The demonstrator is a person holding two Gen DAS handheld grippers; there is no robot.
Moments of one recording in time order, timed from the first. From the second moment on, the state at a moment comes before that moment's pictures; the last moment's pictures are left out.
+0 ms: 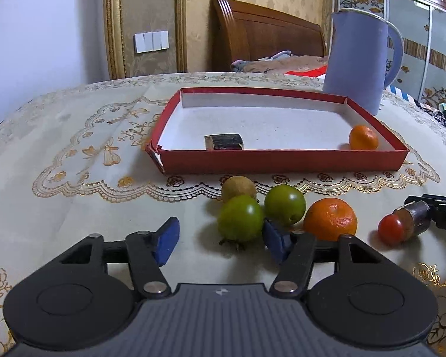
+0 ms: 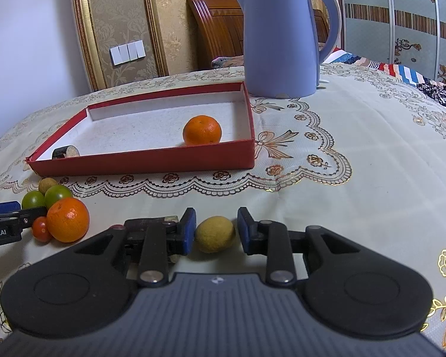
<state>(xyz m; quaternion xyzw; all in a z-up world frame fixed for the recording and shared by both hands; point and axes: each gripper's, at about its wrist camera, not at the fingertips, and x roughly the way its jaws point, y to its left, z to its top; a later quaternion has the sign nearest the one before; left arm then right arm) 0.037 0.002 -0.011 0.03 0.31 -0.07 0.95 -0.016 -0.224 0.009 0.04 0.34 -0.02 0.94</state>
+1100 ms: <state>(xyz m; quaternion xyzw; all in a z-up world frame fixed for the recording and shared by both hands) 0.032 0.003 -0.012 0.02 0.31 -0.10 0.95 -0.021 -0.222 0.014 0.02 0.33 -0.02 0.94</state>
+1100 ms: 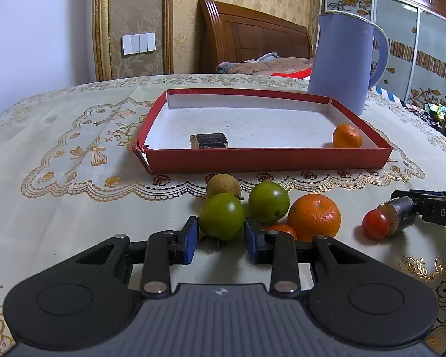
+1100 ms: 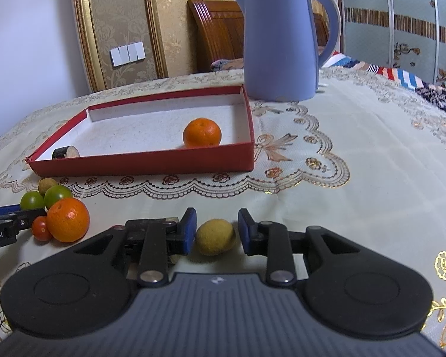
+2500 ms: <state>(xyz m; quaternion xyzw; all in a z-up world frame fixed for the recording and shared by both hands) 0.038 0.013 0.013 0.00 0.29 -0.09 0.95 -0.033 -0.197 0.048 -0.07 0.25 0.01 0.96</state>
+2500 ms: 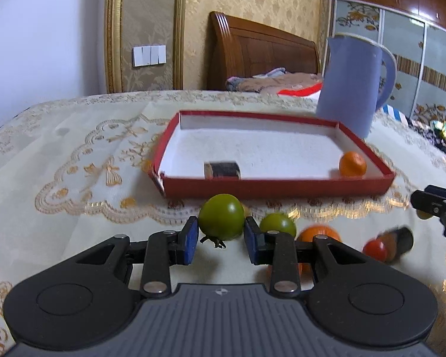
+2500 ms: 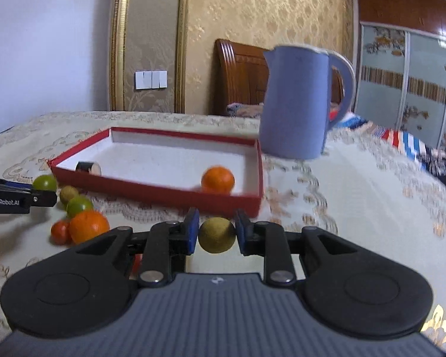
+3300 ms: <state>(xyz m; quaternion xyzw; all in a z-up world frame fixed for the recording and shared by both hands) 0.154 -0.039 0.018 0.04 0.29 -0.06 0.96 0.121 -0.173 0.031 -0.08 0.30 -0.01 0.95</state>
